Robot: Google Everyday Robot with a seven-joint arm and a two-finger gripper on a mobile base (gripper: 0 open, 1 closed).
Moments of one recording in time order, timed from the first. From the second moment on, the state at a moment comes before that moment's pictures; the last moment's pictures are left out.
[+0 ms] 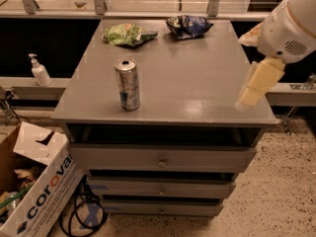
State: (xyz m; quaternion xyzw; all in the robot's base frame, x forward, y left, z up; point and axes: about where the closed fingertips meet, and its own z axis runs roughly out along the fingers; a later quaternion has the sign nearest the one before) arm 0.509 -0.186 0.948 -0.61 0.76 0.03 0.23
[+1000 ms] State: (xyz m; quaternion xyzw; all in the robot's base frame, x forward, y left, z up) arm 0.532 -0.094 0.900 -0.58 0.71 0.21 0.34
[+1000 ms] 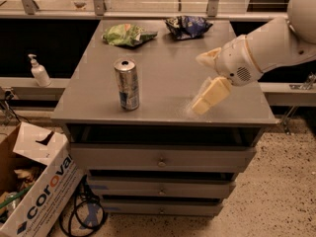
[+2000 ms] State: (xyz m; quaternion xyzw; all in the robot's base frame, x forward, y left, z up) arm 0.530 -0.062 0.891 -0.56 0.68 0.27 0.39
